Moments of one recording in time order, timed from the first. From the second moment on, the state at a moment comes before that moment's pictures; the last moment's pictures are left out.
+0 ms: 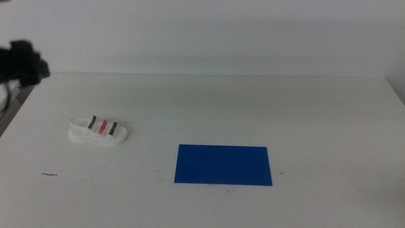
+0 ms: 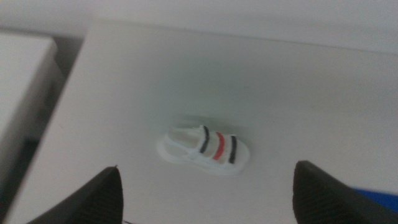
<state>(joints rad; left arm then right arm) -0.04 1.08 -1.01 0.01 0.71 -0.19 0.03 0.00 0.00 -0.04 0.17 0.35</state>
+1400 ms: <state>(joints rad) -0.03 2.07 -1.76 -0.05 1.22 -1.44 0.03 0.00 0.00 -0.04 0.17 0.35</state>
